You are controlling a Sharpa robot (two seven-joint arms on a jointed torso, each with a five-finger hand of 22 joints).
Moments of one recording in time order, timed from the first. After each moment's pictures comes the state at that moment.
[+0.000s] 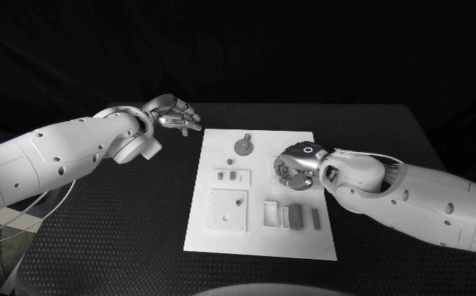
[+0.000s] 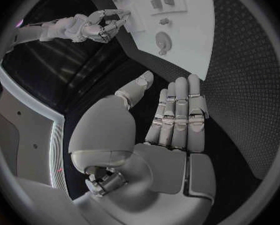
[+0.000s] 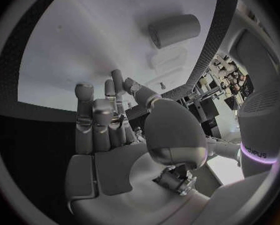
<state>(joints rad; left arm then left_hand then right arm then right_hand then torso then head) 1.27 -0.81 -0.10 1.24 -0.78 -0.19 0.07 1.13 -0.13 0.56 -0.25 0.06 0.87 0.18 0.27 0.51 1.15 0.12 0.07 0.31 1.05 0.02 0.70 0.74 0.02 1.14 -0.08 0.07 1.08 1.09 -0.77 -0.08 1.49 -1.87 -0.15 -0.08 1.14 -0.04 0.61 -0.29 0.10 0.98 0.13 0.32 0.55 1.27 0.06 0.14 0.27 1.29 -0.04 1.30 0.78 0.16 1.26 -0.03 0.70 1.31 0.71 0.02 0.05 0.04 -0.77</state>
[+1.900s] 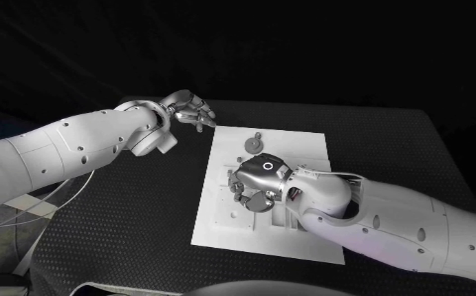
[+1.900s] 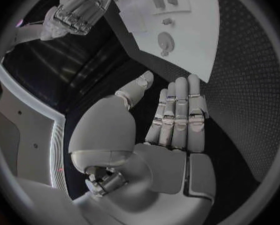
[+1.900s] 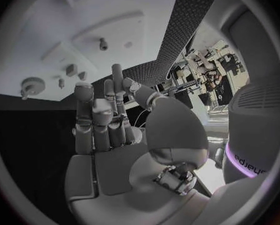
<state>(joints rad) 1.27 -0.79 -0.10 1.23 -0.78 -0.19 0.07 1.13 -0.13 0.56 -0.25 0.06 0.87 0.18 0.28 0.51 1.15 0.12 0.07 0.31 1.05 0.02 0.70 0.74 0.03 1.14 -0.08 0.07 1.08 1.04 -0.59 -0.08 1.62 -1.93 -0.23 -0.09 1.16 -0.06 0.72 -0.24 0.10 1.01 0.12 0.32 0.56 1.28 0.06 0.15 0.32 1.30 -0.05 1.30 0.78 0.16 1.27 -0.02 0.71 1.31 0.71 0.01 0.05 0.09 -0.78</state>
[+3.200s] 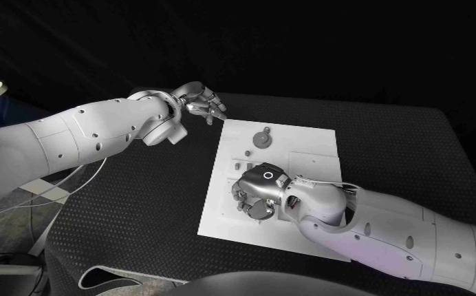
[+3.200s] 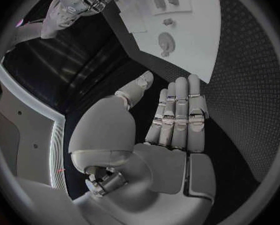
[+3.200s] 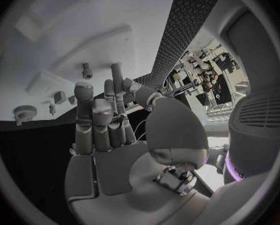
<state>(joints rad) 1.27 -0.79 -0.10 1.23 -0.78 -0.19 0.07 1.12 -0.13 0.56 -0.25 0.06 0.87 0.18 0.28 0.51 1.15 0.12 0.07 0.31 1.05 0.02 0.70 0.73 0.02 1.14 -0.08 0.07 1.08 1.00 -0.52 -0.13 1.53 -1.93 -0.23 -0.07 1.16 -0.06 0.71 -0.24 0.10 1.01 0.12 0.32 0.56 1.28 0.05 0.15 0.32 1.30 -0.06 1.30 0.78 0.16 1.27 -0.02 0.71 1.31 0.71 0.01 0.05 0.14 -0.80</state>
